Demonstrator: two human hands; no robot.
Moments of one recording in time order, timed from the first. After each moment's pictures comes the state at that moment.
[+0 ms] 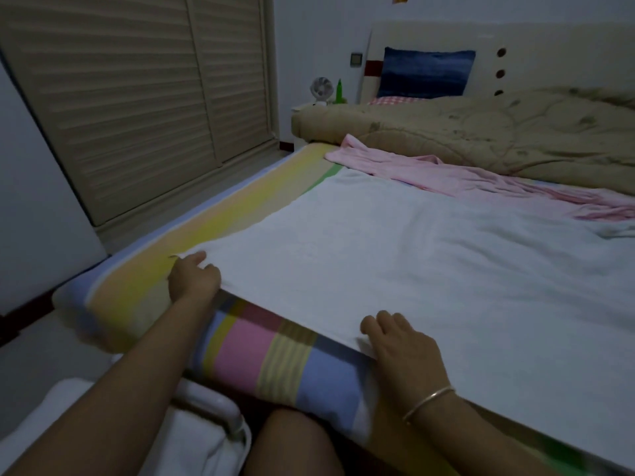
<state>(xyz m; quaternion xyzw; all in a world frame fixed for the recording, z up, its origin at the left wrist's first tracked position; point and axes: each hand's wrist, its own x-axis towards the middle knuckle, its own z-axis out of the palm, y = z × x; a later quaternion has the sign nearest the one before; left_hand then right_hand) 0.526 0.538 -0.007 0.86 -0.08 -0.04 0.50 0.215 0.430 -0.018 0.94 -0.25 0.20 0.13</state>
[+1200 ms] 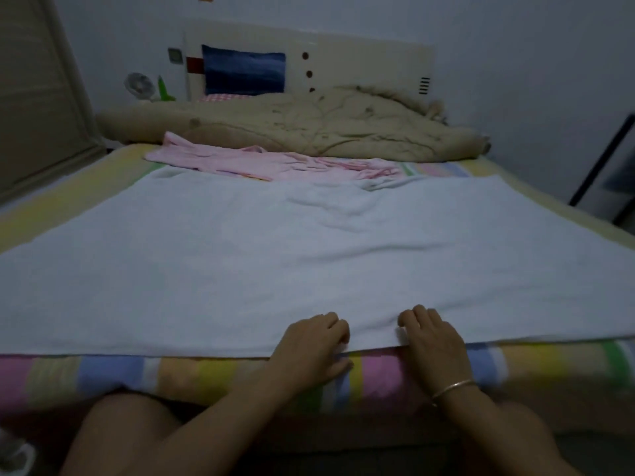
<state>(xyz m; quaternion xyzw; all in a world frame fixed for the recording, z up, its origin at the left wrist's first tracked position) 0.098 0.447 -0.034 0.53 -0.83 0.01 0.19 -0.127 0.400 -0.037 0.82 -0.51 0.18 0.19</state>
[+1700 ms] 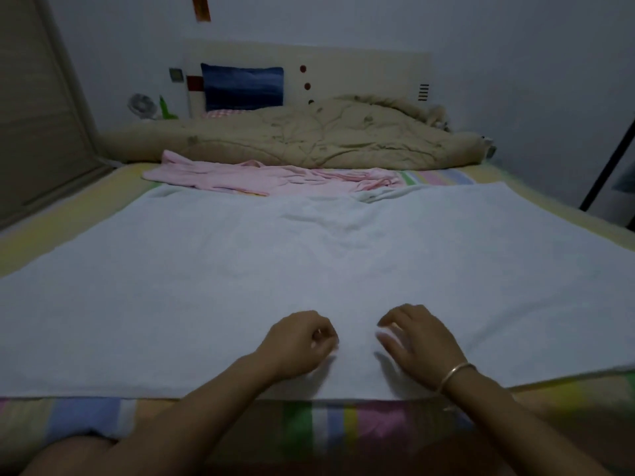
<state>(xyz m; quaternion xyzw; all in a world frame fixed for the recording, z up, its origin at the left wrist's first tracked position) 0.110 0.399 -0.014 0.59 -0.77 -0.15 0.20 -0.128 0.360 -0.011 0.86 -0.48 0.18 -0.04</state>
